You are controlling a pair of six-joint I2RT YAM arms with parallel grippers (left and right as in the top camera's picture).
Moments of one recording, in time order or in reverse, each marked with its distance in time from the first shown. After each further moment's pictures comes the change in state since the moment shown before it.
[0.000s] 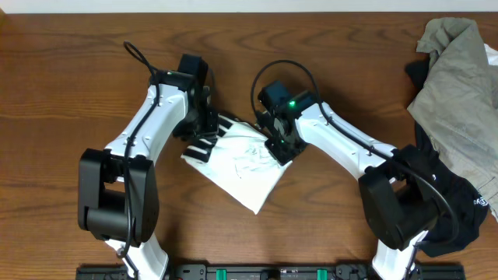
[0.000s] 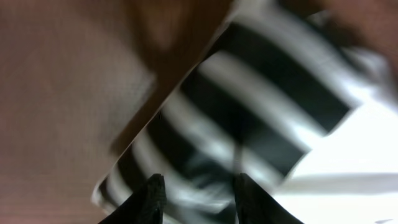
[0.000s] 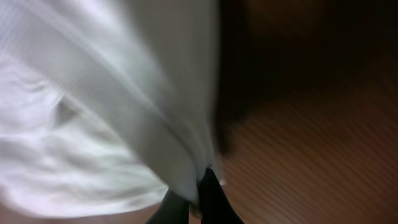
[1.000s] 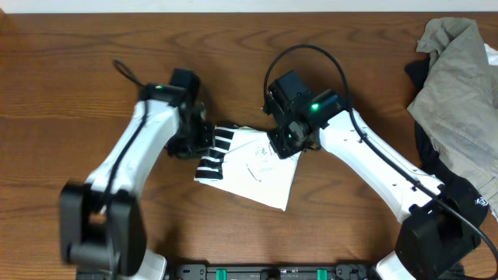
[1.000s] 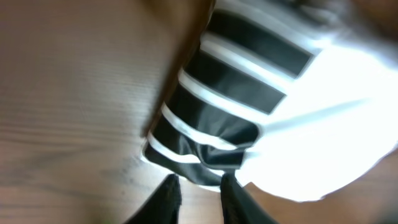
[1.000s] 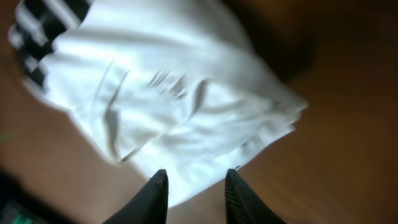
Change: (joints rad) left arm 0.021 -0.246 -0.113 -0.055 0.064 -0.076; right arm 0.005 -0.217 -0.002 -0.029 -0.166 0.156
